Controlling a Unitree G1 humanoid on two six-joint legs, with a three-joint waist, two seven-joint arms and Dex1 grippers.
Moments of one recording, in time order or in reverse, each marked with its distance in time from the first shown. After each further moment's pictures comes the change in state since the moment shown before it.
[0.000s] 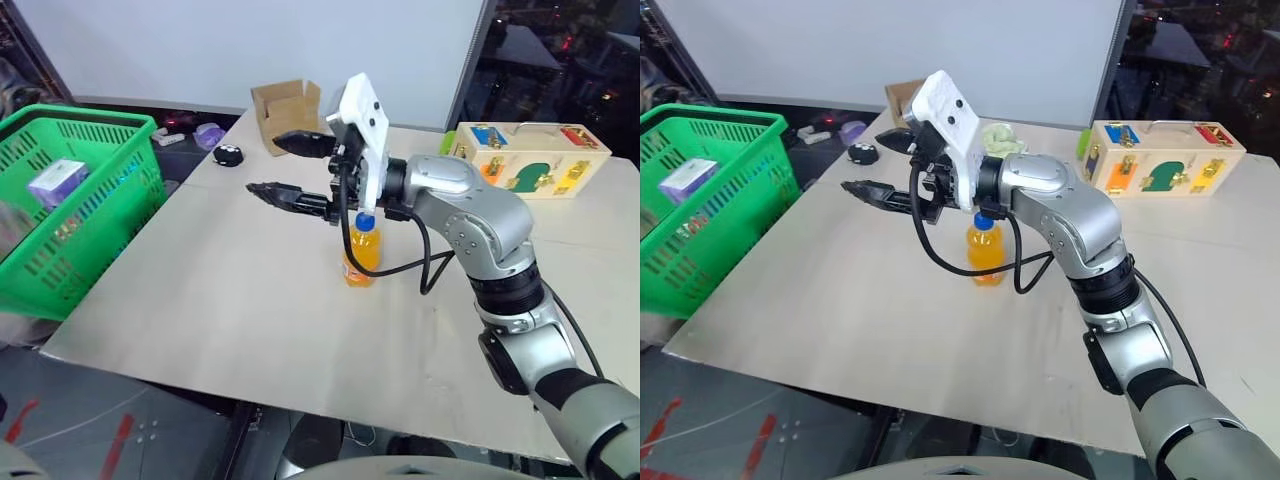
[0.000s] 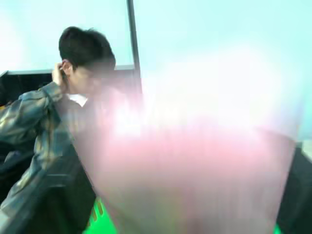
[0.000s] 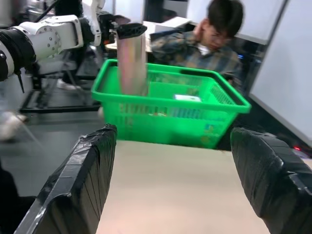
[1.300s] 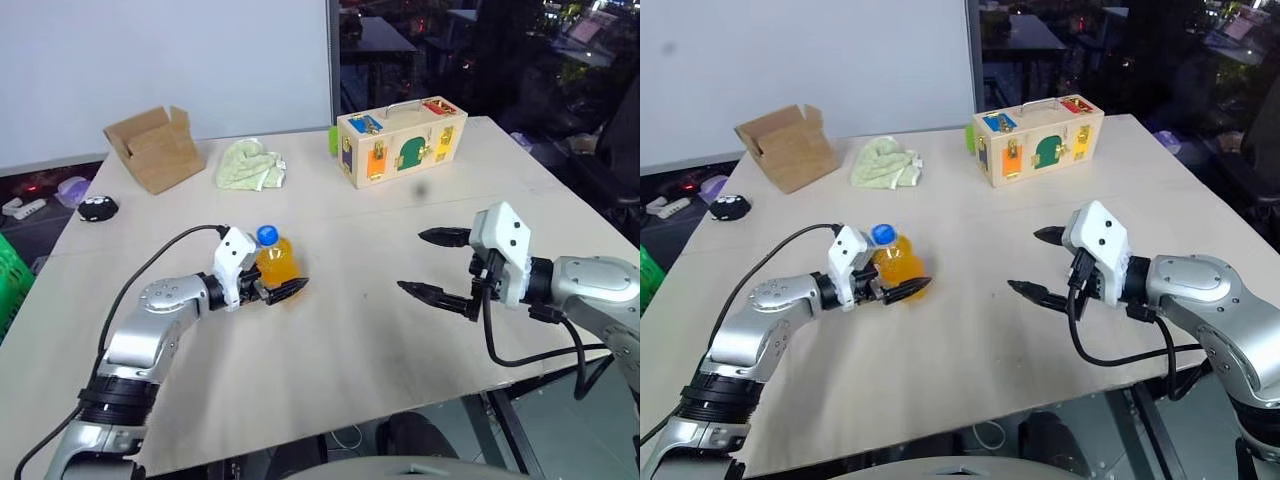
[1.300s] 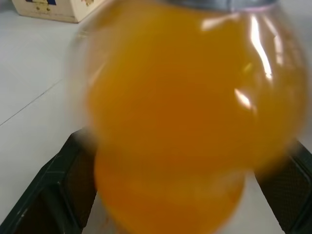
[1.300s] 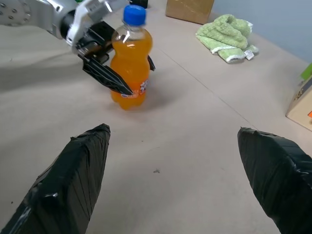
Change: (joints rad) left arm 0.514 -0.601 -0.525 -1.168 0.042 0.425 -0.284; right arm 0.645 -0.607 -0.268 -0.567 0.197 0.152 0.001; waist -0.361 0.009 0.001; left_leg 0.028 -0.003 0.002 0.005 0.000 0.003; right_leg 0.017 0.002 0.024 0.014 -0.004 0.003
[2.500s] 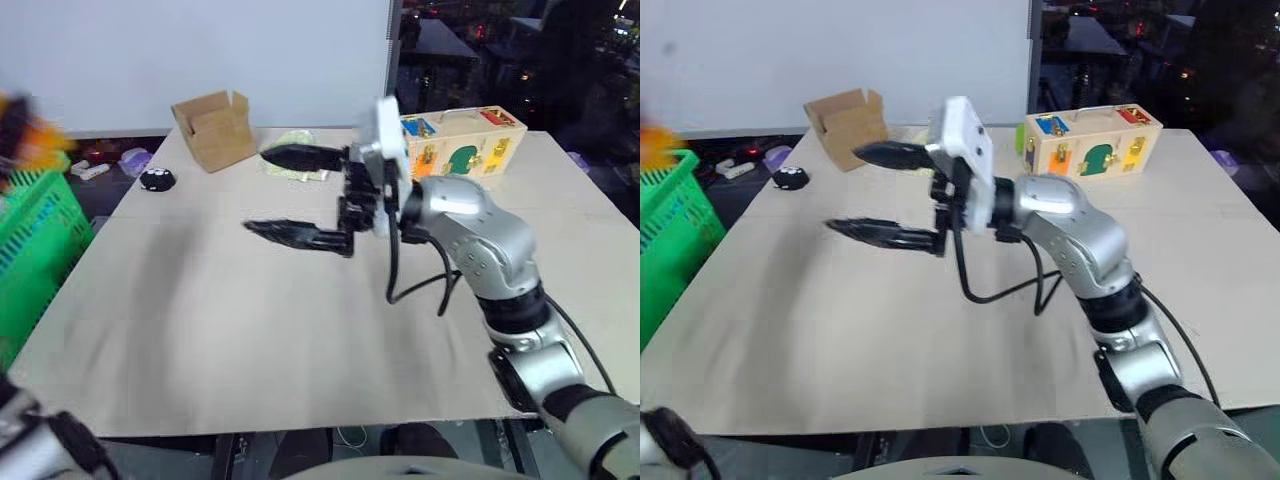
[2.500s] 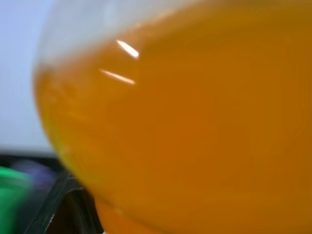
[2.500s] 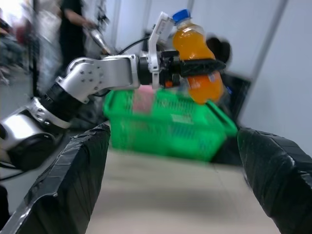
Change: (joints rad) left arm -0.169 0.266 0.950 -0.086 -0.323 0.344 0.644; right arm -0.581 0.614 0.296 0.548 -0.074 -0.370 0.147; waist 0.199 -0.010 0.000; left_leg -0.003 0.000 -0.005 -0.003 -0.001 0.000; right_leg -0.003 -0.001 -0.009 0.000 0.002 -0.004
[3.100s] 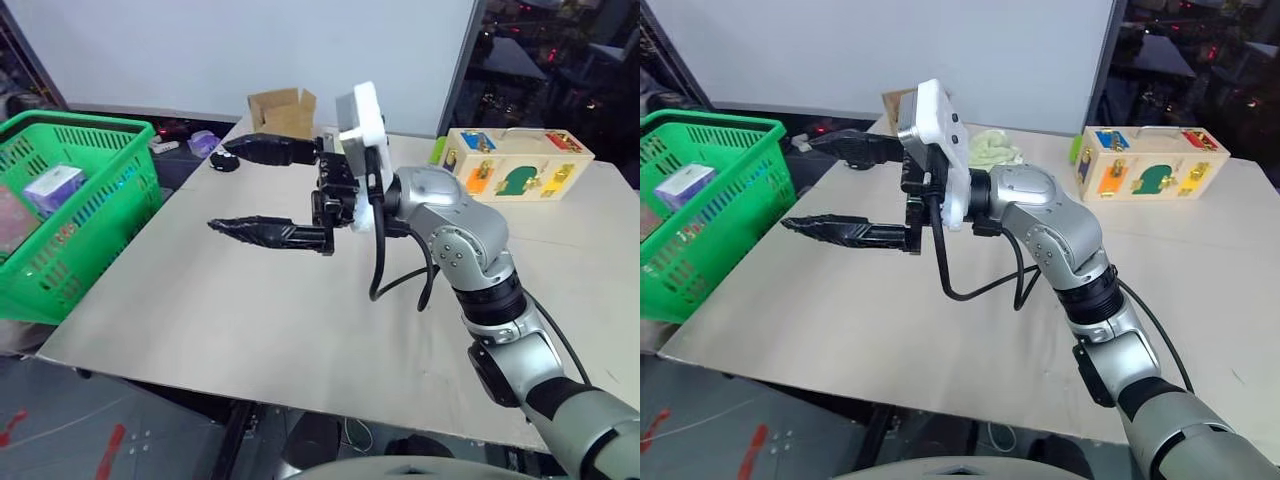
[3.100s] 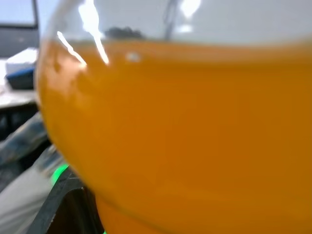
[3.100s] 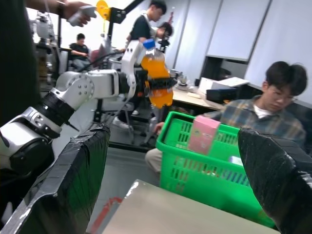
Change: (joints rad) left arm 0.330 -0.036 0.324 0.086 0.164 -0.017 -0.100; right arm -0.024 0.068 0.004 0.060 -0.001 -0.031 0.065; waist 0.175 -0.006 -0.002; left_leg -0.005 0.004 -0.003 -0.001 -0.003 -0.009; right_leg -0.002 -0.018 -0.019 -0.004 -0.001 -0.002
